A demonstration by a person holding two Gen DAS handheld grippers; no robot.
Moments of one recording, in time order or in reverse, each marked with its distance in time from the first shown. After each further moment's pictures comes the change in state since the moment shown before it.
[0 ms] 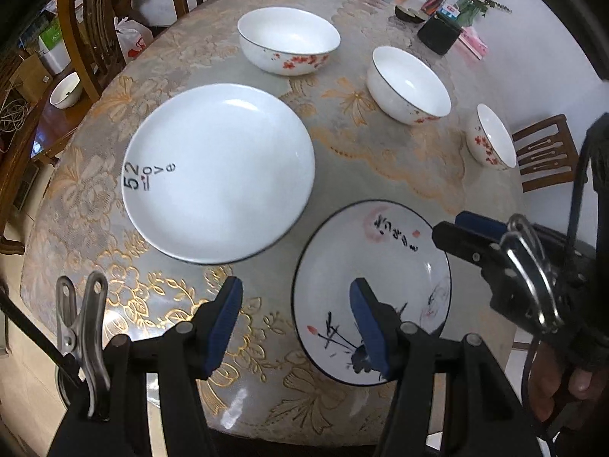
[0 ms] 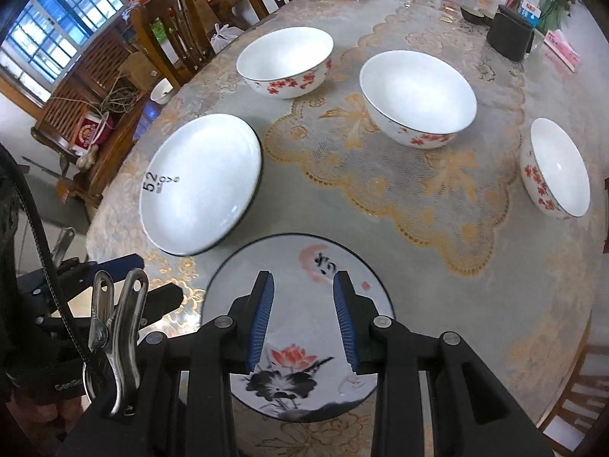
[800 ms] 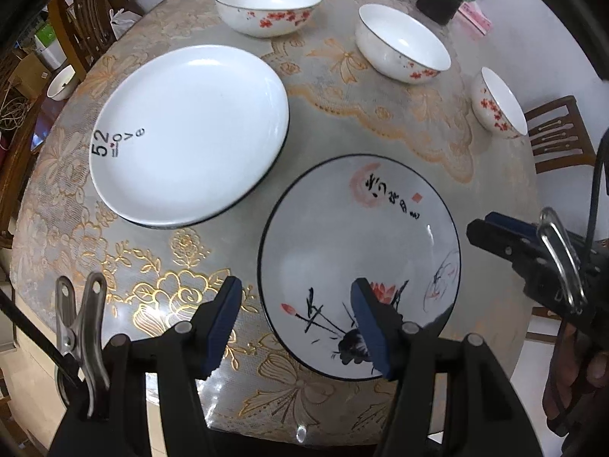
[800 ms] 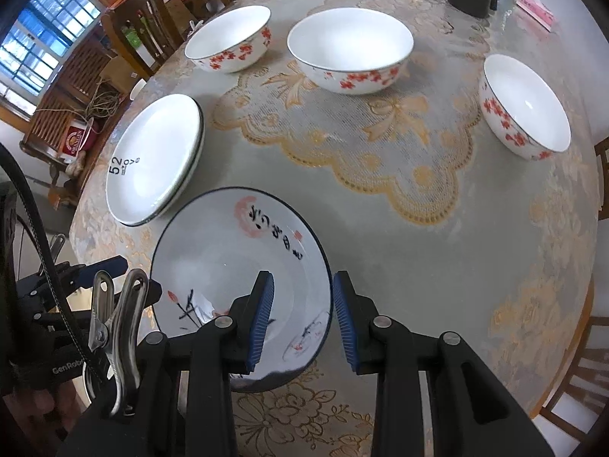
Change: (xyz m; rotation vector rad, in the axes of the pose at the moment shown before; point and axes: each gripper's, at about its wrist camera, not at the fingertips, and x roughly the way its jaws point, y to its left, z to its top) left arm 0.031 -0.025 -0.020 0.015 0.060 0.044; right arm 0.008 -0.056 -0.038 0.089 0.054 -0.003
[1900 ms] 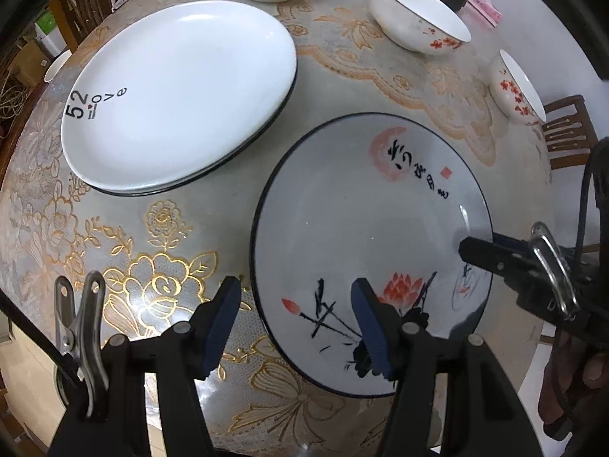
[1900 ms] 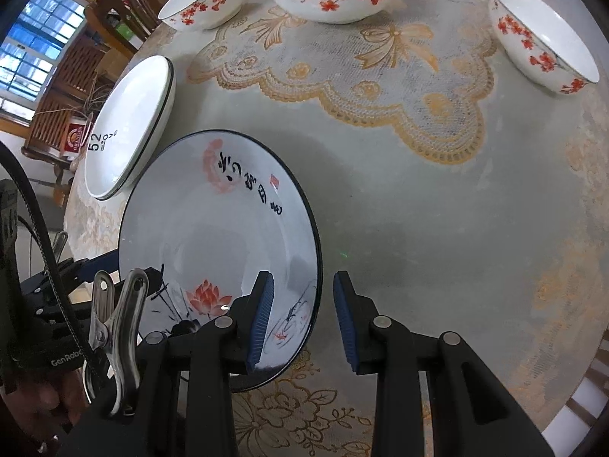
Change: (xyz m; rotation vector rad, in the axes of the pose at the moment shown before) left arm 0.048 -0.002 -0.009 -0.034 0.010 0.005; right arm 0.051 -0.017 -0.020 0.054 0.083 0.072
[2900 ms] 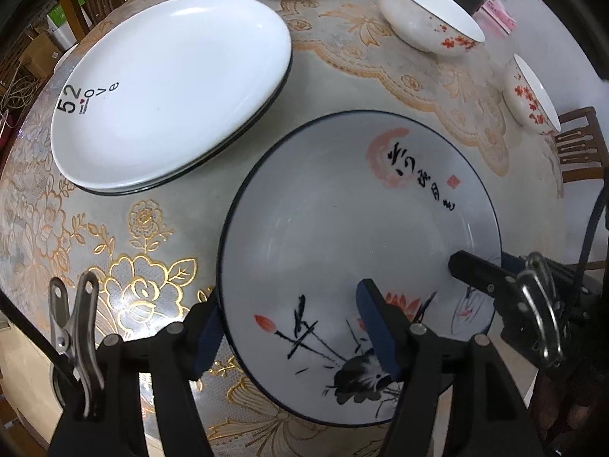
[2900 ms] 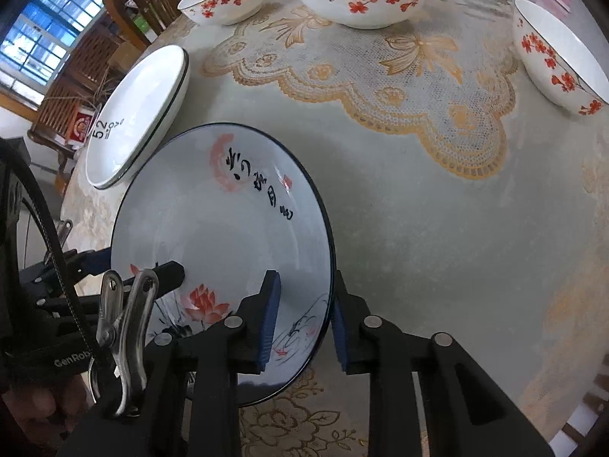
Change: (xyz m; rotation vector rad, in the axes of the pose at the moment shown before) left arm 0.025 -0.022 0.013 -0.044 -0.012 0.034; right arm 0.013 0.009 -0.001 -0.068 -0.050 -0.007
